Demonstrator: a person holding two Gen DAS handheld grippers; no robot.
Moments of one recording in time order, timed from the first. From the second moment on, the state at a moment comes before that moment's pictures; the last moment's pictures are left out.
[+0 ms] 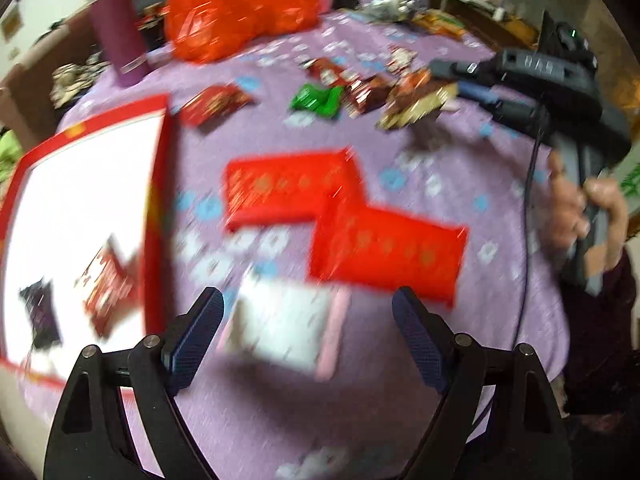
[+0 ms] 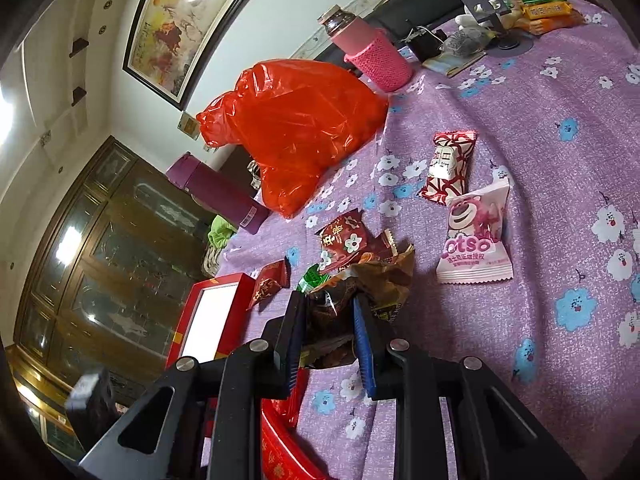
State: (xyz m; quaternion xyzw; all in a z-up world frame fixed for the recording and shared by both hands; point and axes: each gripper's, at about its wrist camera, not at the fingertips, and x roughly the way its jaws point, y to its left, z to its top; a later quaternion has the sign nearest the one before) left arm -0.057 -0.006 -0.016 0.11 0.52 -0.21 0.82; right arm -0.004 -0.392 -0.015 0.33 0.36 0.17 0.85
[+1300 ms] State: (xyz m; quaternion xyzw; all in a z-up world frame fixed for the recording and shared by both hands) left arm -0.067 0.022 -0.012 0.08 0.43 -0.26 0.86; right arm 0.003 -0.359 -0.022 0.34 0.35 0.23 0.84
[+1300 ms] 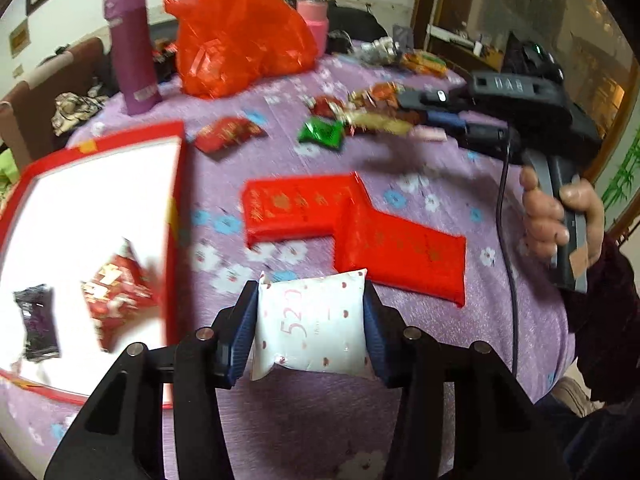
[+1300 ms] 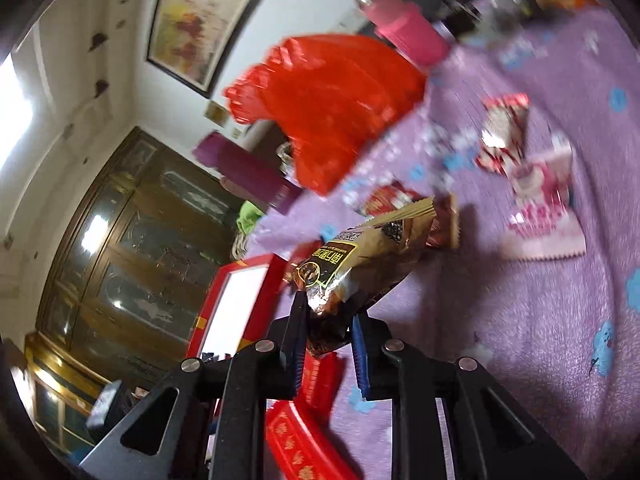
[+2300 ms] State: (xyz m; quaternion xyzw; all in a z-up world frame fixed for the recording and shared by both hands) left arm -0.004 0.149 -0.005 0.11 0.36 0.07 0.92; right arm 0.048 -0.123 -0.019 0.24 0.44 0.36 0.79
